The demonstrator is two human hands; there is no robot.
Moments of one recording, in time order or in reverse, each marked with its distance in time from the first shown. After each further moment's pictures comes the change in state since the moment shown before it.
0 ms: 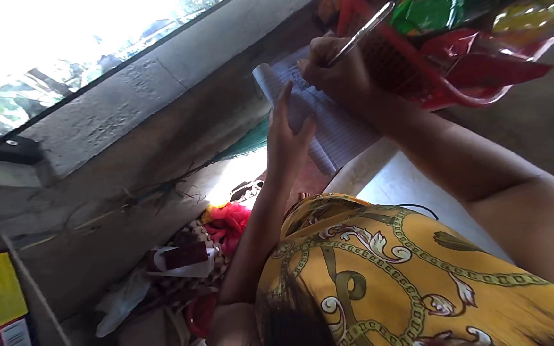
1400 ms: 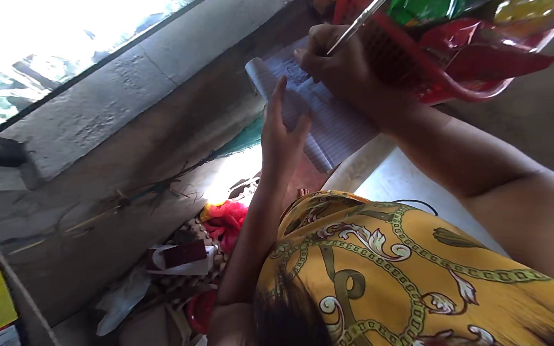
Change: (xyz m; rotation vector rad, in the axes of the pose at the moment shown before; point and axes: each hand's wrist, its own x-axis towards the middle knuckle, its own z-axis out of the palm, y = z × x) left_hand 0.000 -0.001 0.000 0.004 -0.001 0.001; right_hand 0.000 -0.001 -0.005 0.078 0.014 0.093
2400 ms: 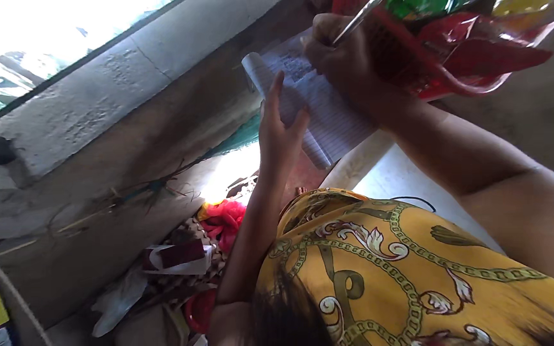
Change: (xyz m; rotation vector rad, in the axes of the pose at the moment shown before) left_hand 0.001 0.001 0.001 0.003 0.016 0.012; right_hand 0.000 0.006 -0.001 -0.083 0.110 -0.072
